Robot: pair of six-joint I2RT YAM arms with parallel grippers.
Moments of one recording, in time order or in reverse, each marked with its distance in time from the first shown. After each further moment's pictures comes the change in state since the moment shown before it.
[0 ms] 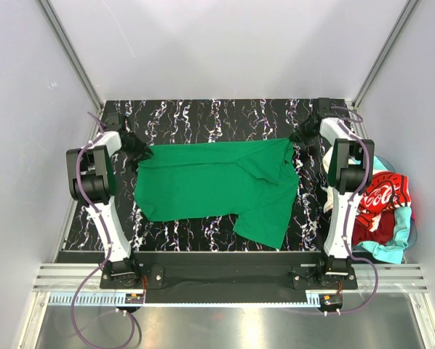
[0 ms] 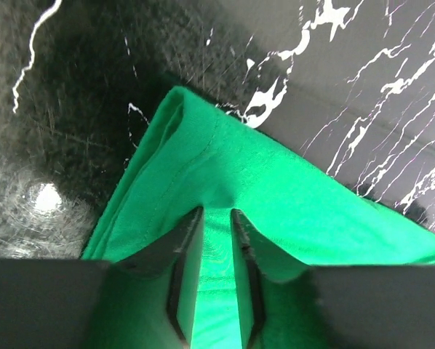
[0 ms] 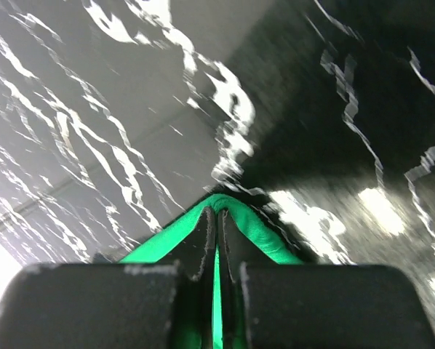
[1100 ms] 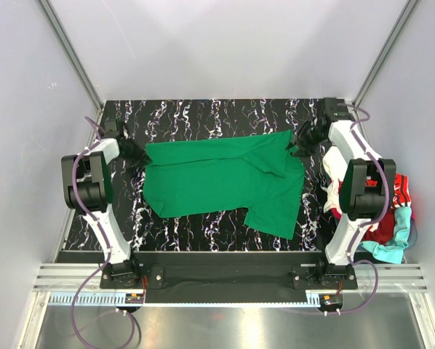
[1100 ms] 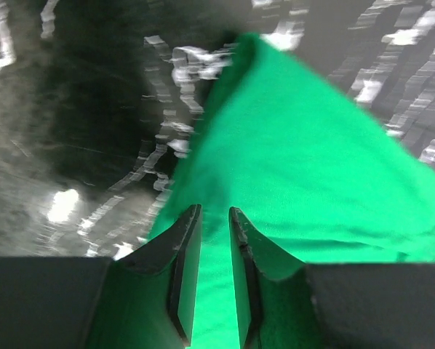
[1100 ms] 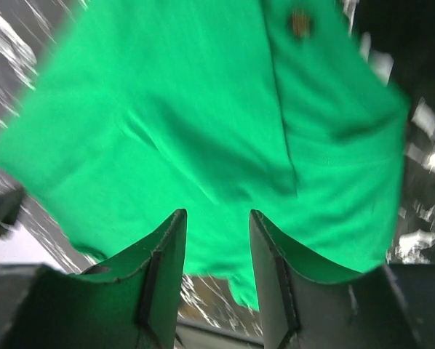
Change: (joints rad) left arm 0.008 -0.132 -0.161 0.061 0.002 0.049; right arm 0.037 -0.391 -0.191 -0.307 -0.108 -0.258
